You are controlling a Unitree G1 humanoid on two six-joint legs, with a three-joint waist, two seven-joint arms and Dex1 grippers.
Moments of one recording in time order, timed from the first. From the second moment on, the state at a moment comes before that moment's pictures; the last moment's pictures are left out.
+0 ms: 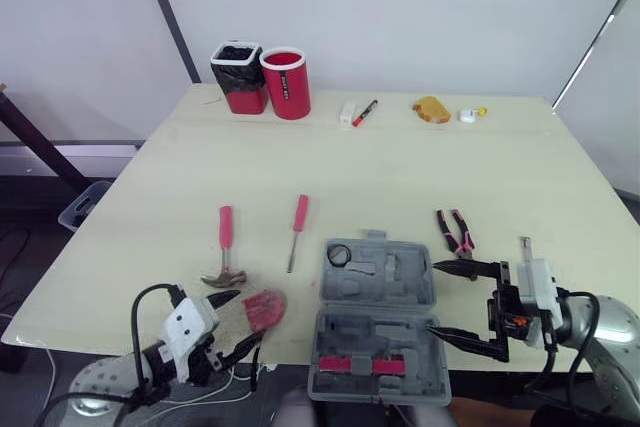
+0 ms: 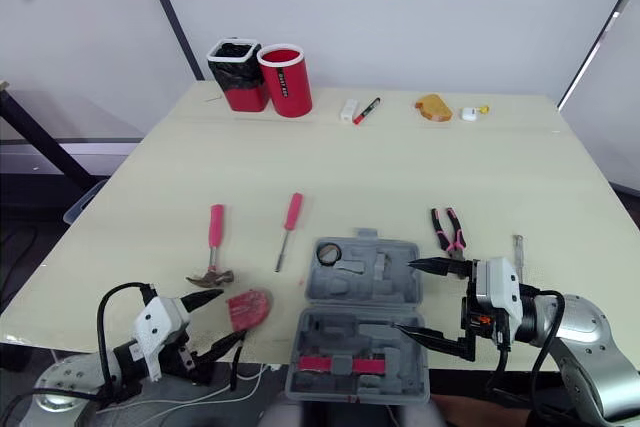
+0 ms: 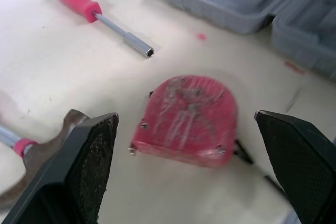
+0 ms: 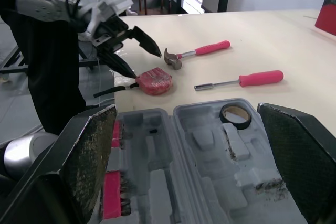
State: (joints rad) left arm 0.30 0.68 0.18 -0.02 -0.23 -0.17 -0.90; right arm 0.11 -0.66 -0.04 -0.41 0.54 0.08 1.16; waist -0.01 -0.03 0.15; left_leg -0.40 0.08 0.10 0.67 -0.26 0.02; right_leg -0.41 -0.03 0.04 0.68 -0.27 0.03
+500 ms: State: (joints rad) left arm 0.13 0.68 0.06 0.20 -0.20 -0.21 -1.03; right arm 0.04 -0.65 -0.01 -0.41 0.54 0.08 1.15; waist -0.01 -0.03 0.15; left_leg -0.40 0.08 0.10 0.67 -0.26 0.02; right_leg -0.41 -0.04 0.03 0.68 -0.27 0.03
